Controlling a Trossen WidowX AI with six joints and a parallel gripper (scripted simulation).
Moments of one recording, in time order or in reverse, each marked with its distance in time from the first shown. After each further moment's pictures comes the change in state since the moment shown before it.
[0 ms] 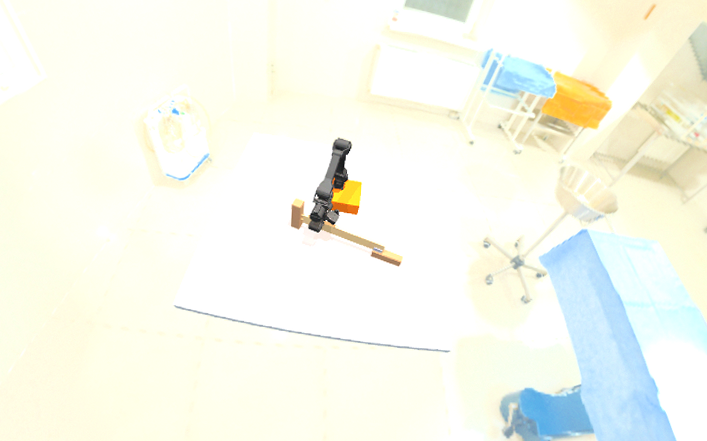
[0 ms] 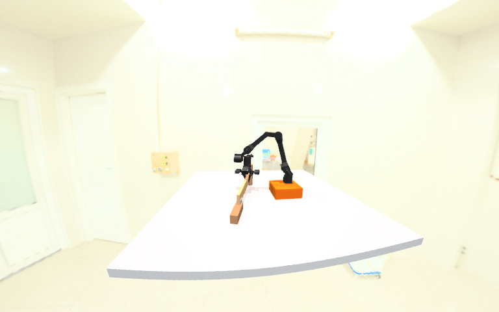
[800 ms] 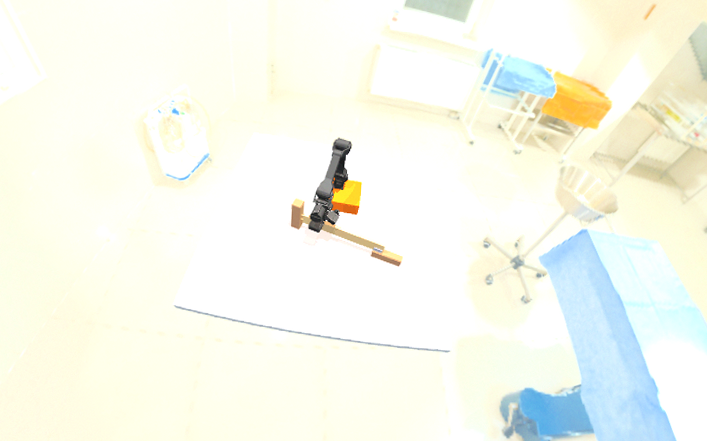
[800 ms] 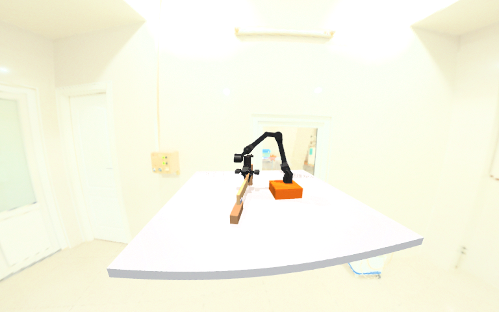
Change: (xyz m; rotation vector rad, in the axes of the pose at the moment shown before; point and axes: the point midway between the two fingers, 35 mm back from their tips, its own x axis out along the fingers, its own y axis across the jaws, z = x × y) arm 0.000 0.000 0.000 0.003 0.006 0.000
